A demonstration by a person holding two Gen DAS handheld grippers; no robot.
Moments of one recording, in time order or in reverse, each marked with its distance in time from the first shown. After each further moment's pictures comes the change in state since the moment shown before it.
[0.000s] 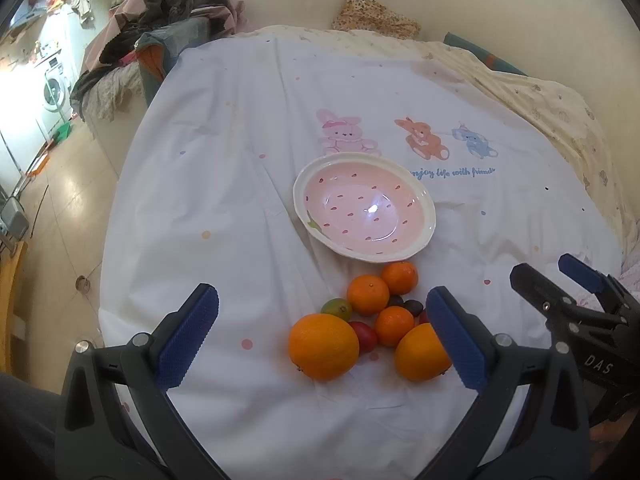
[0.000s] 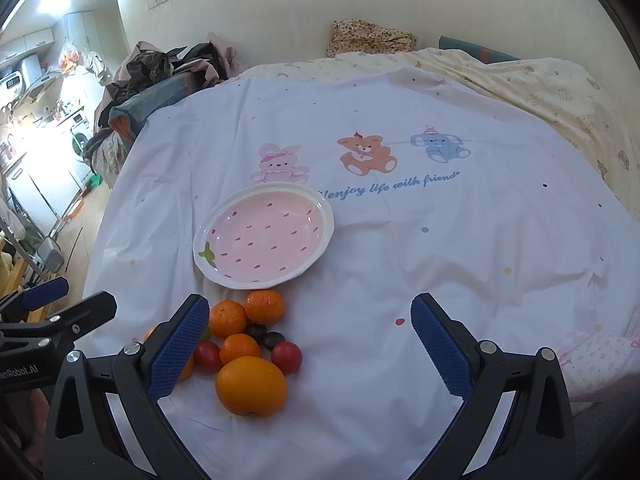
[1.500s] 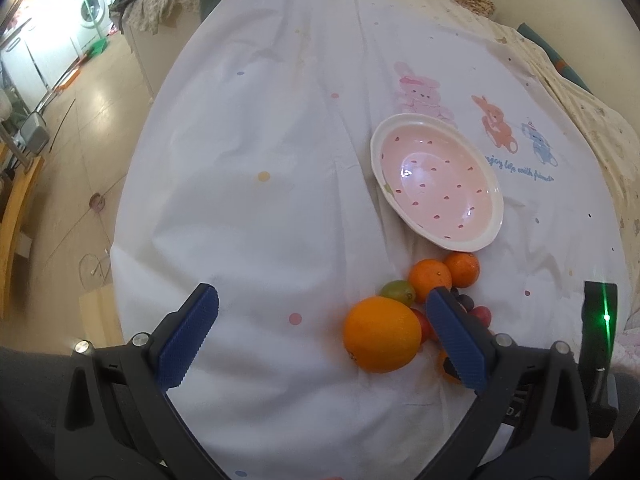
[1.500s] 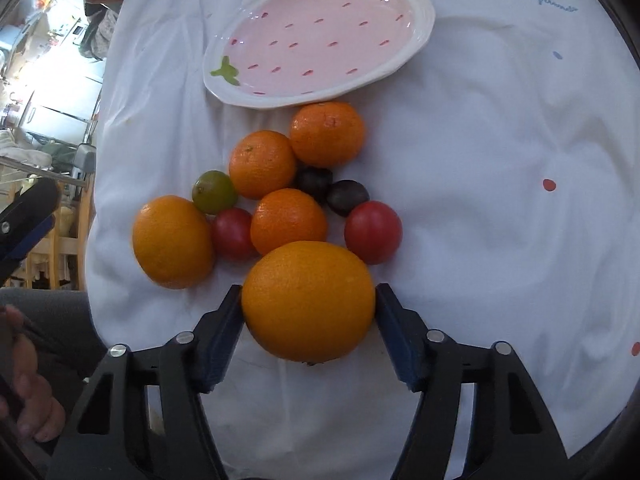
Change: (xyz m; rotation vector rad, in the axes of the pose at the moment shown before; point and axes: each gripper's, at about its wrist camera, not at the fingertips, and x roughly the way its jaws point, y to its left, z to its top) left arm 0.041 0.058 0.006 -0.224 0.221 0.082; right arm 0.111 0.029 -0.042 0.041 0.668 0.230
